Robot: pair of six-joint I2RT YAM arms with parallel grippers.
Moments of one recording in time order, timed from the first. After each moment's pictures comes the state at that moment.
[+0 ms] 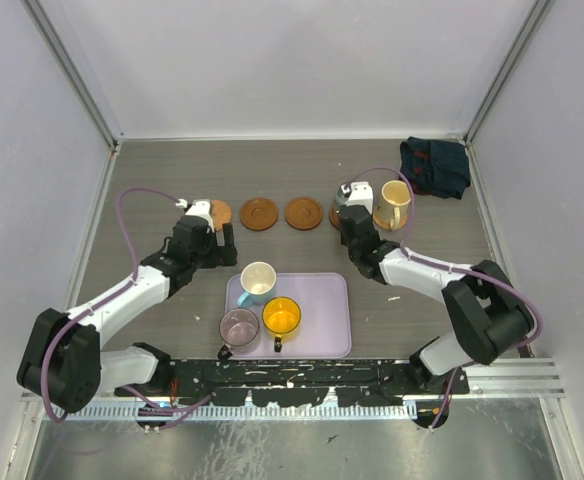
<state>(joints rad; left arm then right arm) -0.42 1.21 0.63 -0.12 -0.16 -0.38 0.58 1.46 0.73 0.18 0.54 0.22</state>
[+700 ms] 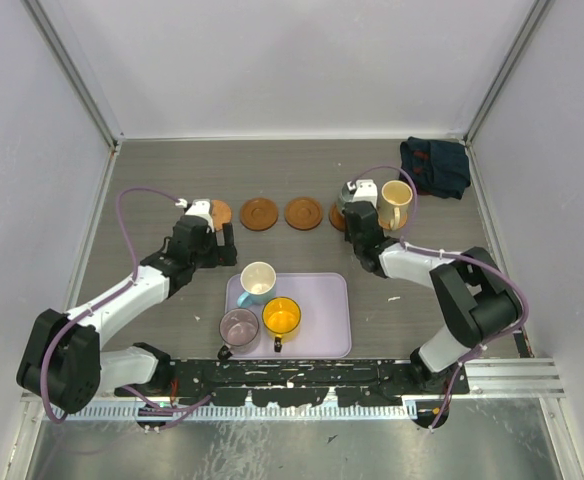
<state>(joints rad) -0.42 1.21 0.63 -0.12 -0.16 -0.37 0.49 1.57 0.73 0.31 0.45 0.20</state>
